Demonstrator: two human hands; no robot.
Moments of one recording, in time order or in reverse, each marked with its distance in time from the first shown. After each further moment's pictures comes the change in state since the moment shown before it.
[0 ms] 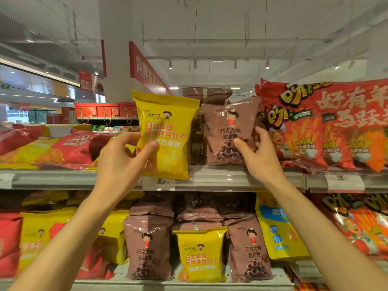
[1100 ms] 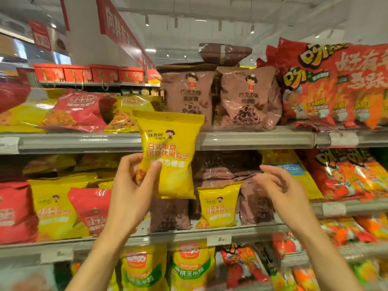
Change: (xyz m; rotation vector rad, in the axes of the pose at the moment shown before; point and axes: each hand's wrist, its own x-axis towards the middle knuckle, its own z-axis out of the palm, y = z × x) left_hand -0.105 -0.078 -0.038 -0.338 -0.153 -0.297; right_hand -0.187 -0.005 0.008 0.101 -0.020 0.331
